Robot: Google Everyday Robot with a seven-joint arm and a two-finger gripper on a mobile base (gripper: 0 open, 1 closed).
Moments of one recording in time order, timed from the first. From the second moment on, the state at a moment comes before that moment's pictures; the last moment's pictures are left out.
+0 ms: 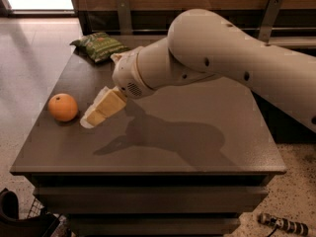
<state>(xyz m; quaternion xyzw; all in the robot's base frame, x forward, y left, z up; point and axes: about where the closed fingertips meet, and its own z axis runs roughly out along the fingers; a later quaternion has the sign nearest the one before) 0.516 0.126 0.909 -0.58 0.65 0.24 0.42</state>
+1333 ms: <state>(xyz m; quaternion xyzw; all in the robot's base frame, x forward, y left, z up) 0.511 0.245 0.848 -0.57 0.59 0.36 0.44</state>
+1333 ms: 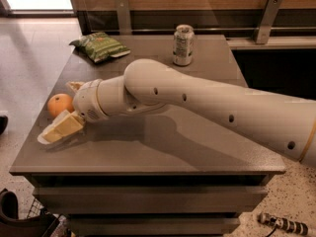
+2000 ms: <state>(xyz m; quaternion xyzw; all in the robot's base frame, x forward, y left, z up) 0.508 0.250 0.847 -0.57 0.58 0.36 0.44</state>
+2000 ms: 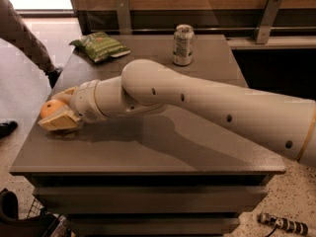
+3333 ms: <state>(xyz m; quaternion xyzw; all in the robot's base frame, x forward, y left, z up) 0.509 0.248 0.857 -0.57 0.58 0.36 0.45</state>
